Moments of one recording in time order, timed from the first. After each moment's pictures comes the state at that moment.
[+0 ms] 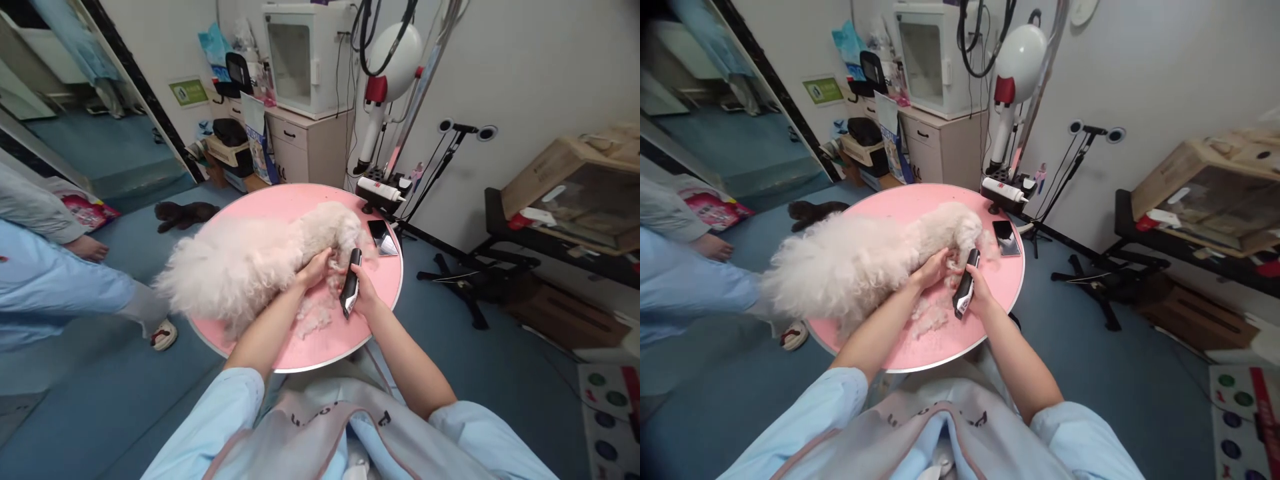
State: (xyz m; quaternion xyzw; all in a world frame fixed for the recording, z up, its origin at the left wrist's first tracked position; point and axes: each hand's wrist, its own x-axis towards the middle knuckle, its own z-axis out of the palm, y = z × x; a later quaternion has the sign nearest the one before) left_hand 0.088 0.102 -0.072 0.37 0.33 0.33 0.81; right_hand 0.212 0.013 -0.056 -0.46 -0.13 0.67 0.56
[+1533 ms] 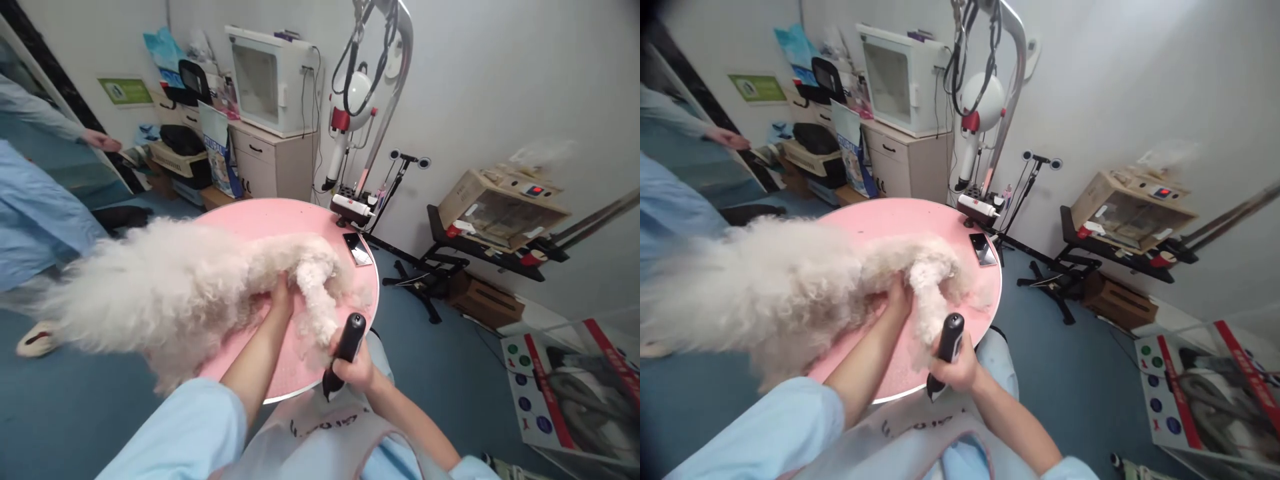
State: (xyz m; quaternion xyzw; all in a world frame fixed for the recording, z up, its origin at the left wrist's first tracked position) left_hand 0.061 0.082 -0.079 0.08 0.35 0.59 0.72; right_hand 0.154 -0.109 -0.018 -0.50 -0.50 0.48 0.52
